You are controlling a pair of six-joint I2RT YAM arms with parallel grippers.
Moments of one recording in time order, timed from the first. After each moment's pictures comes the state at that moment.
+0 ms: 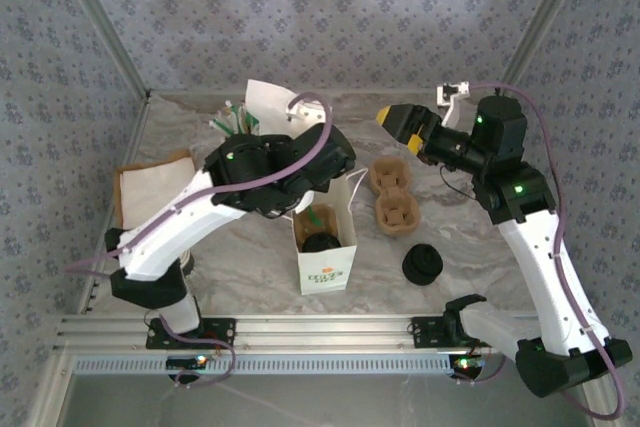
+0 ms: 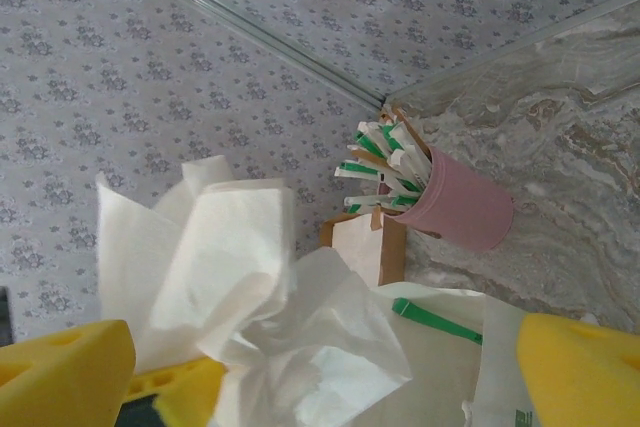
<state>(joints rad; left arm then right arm) -1.23 1.73 2.32 -1.56 -0.72 -0.75 0.28 1.04 1.34 -0.53 -0.60 0.84</state>
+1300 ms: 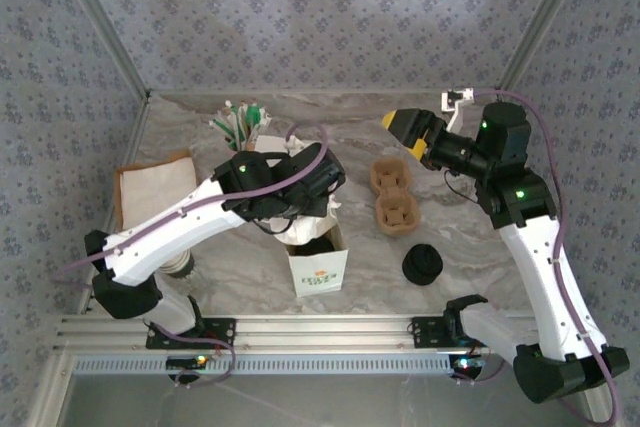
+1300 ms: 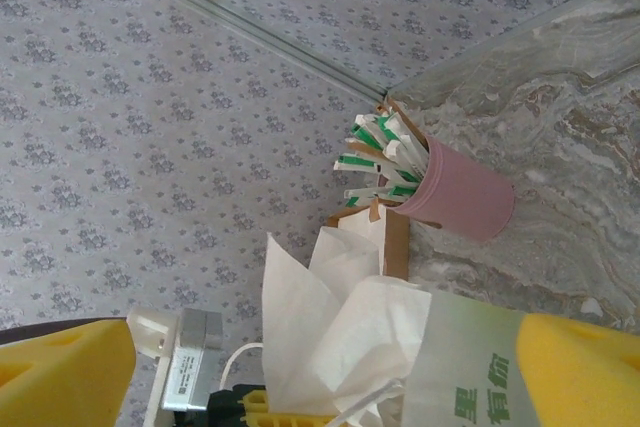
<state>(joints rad) -1.15 1.53 1.82 -1.34 -0.37 -0.89 0.23 1.01 1.28 -0.51 -0.66 0.87</state>
